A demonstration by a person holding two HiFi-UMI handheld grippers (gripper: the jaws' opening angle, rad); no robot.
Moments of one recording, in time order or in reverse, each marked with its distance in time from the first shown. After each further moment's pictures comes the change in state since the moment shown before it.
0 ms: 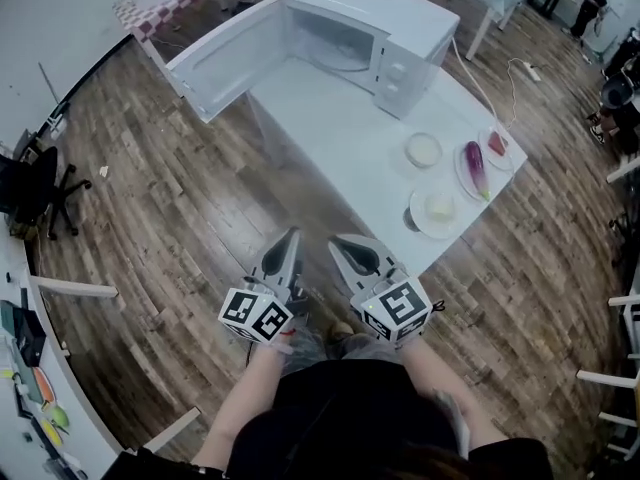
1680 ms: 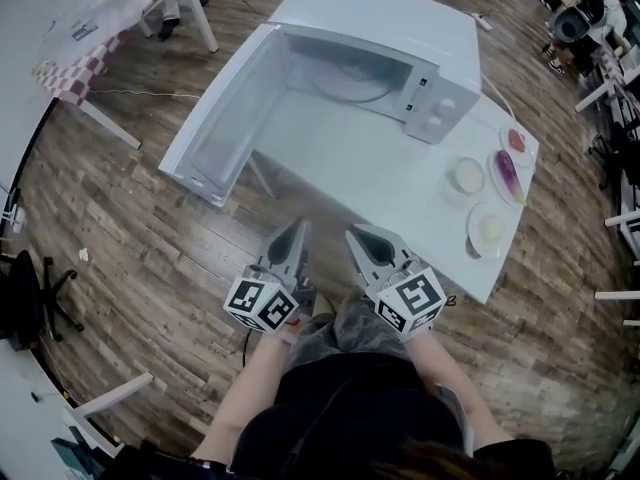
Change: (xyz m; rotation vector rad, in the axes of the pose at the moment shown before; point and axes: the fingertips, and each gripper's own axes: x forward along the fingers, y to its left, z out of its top) left arm 0.152 0.208 0.086 -0.080 0.202 -0.271; right arm 0.223 -0.102 0.028 0.114 -0.009 -0.379
